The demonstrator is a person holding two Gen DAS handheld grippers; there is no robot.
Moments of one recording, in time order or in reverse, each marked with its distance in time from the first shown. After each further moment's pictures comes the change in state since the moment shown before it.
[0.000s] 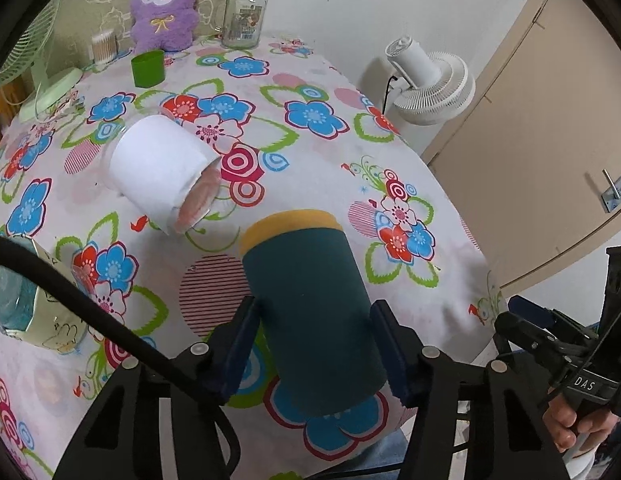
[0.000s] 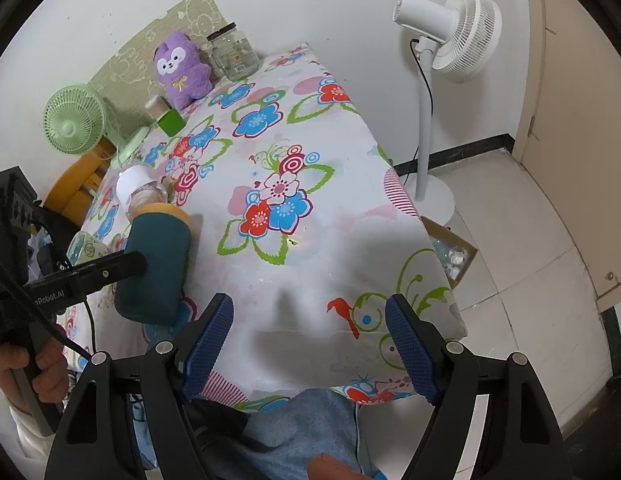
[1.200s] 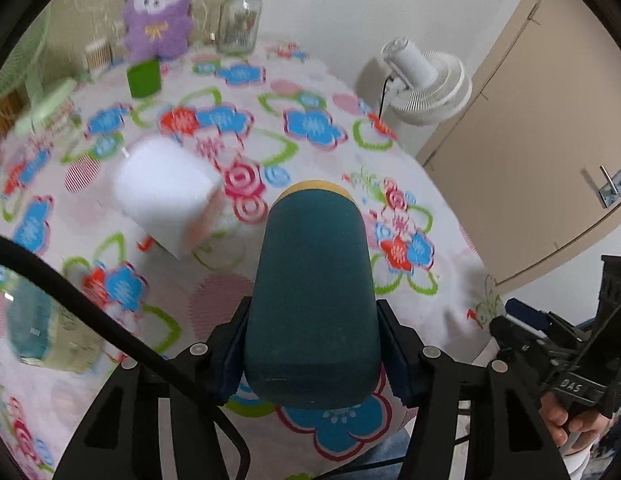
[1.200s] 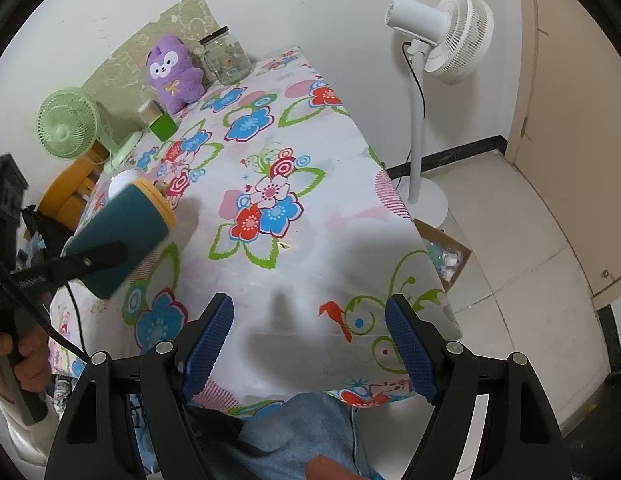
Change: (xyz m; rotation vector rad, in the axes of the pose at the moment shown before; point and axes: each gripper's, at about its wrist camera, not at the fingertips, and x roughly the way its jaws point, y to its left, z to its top) left arm -0.016 0.002 0.018 0.026 -0.011 0.006; right arm -0.001 -0.001 0.000 0.005 -0.022 -0.023
